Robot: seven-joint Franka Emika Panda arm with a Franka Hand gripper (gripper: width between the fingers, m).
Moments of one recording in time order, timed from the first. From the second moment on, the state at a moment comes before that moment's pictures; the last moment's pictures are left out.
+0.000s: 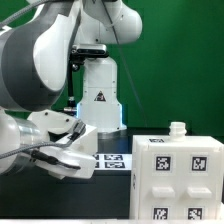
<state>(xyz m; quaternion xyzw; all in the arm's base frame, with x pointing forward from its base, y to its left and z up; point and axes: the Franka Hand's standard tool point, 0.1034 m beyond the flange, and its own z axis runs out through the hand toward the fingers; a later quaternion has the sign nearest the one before) 0.482 -0.098 0.054 -0.77 0.29 0.55 0.14</state>
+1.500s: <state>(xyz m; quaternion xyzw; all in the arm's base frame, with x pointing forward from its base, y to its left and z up) 0.466 -0.112 0.079 -0.67 0.40 0.63 0.01</state>
